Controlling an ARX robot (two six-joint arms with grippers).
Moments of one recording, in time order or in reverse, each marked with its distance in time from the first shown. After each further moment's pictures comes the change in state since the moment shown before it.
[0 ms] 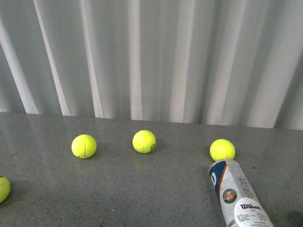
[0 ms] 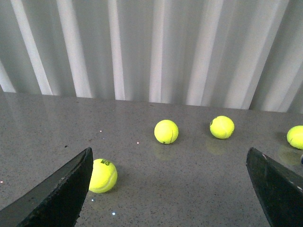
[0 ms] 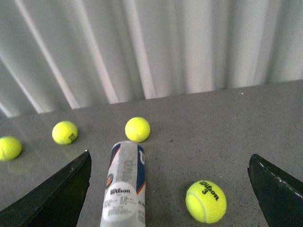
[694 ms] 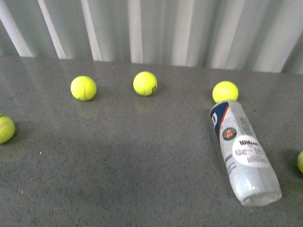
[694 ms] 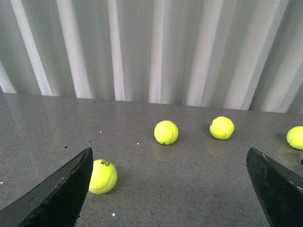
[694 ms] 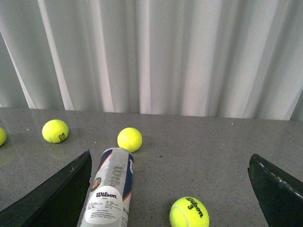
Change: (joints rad) left arm 0.000 0.000 0.000 0.000 0.000 0.000; right arm 0.091 -0.441 -0.166 -0.102 0.040 -0.188
